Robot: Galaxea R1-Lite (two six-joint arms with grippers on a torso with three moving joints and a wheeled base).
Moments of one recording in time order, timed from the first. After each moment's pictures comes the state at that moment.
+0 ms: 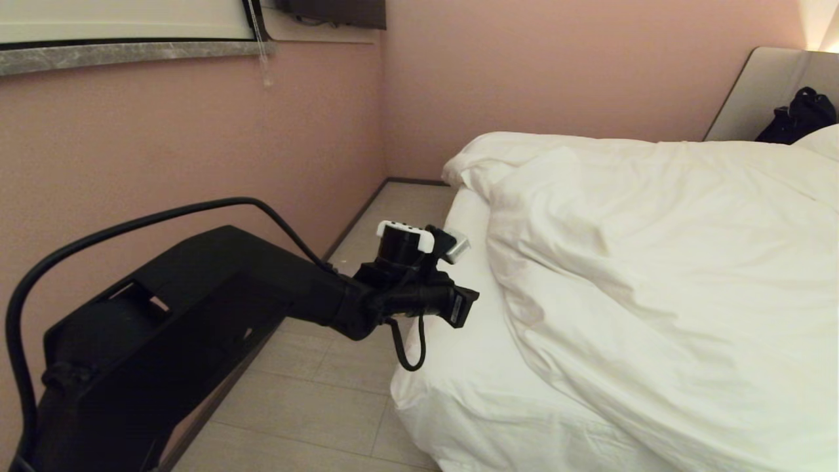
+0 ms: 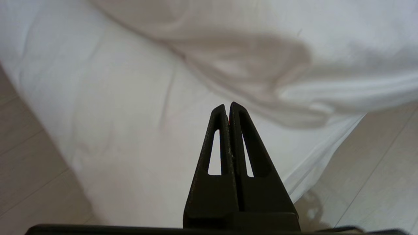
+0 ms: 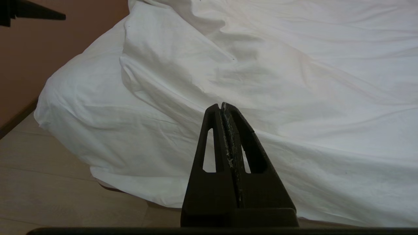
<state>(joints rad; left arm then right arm) -0.59 2.33 -1.51 -0.43 -0.38 0.10 -0.01 0.00 0.00 0.00 -0.01 -0.01</state>
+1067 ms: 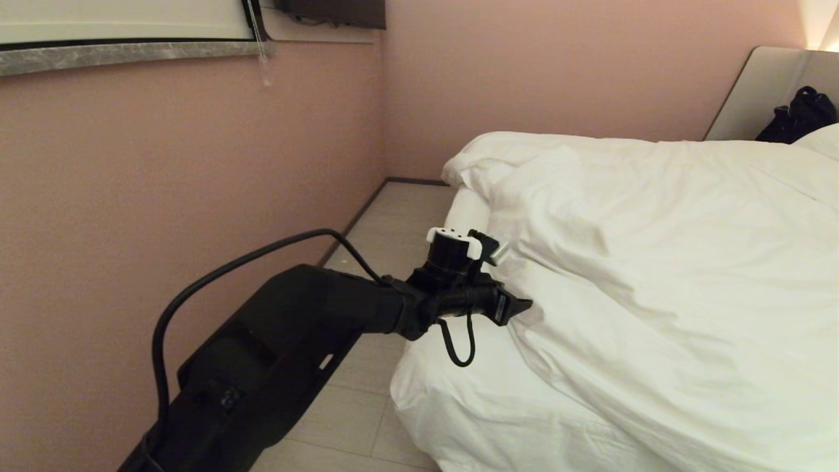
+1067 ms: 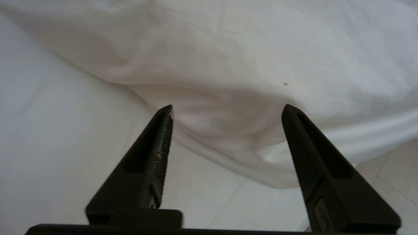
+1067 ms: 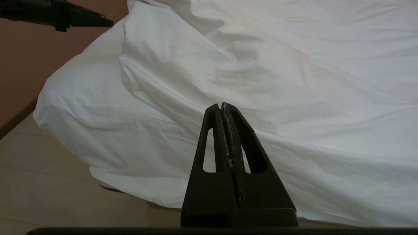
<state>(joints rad) -0.68 2.59 -1.93 -0.32 -0.37 0.05 -0.01 0.00 0.00 0.00 -0.01 -0.01</state>
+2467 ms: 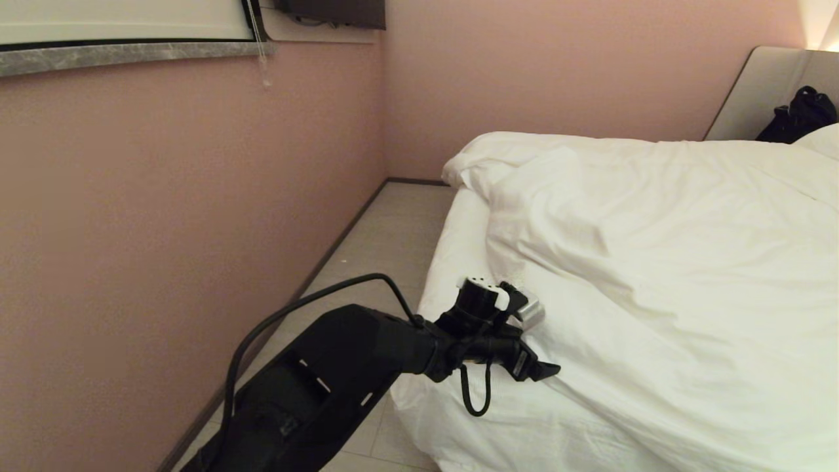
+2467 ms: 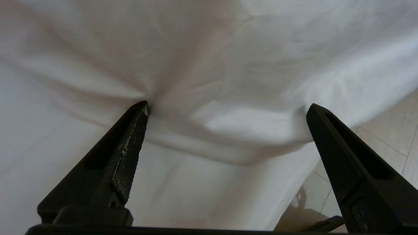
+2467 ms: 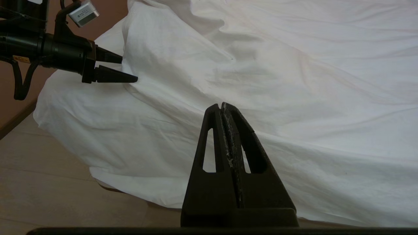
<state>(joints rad) -0.74 2.72 -1.96 -0.29 -0.42 0.11 -0.01 0.00 0.00 0.00 -0.01 -0.01</state>
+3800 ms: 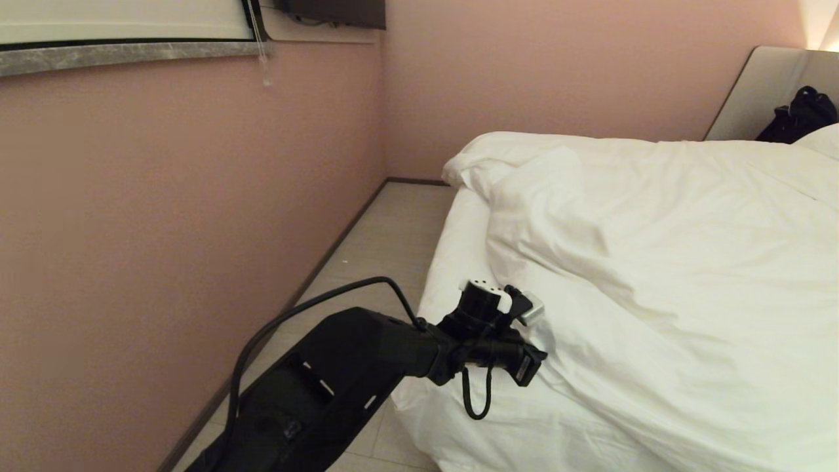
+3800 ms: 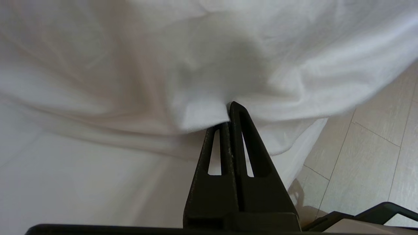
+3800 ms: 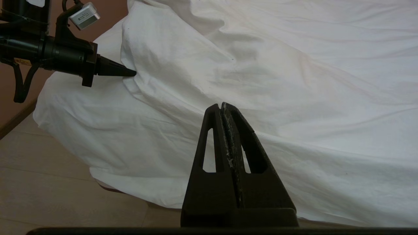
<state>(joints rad) -0.76 2.73 -1.96 -0.30 -0.47 0.14 -0.01 0.00 0.00 0.00 -0.01 -0.01</state>
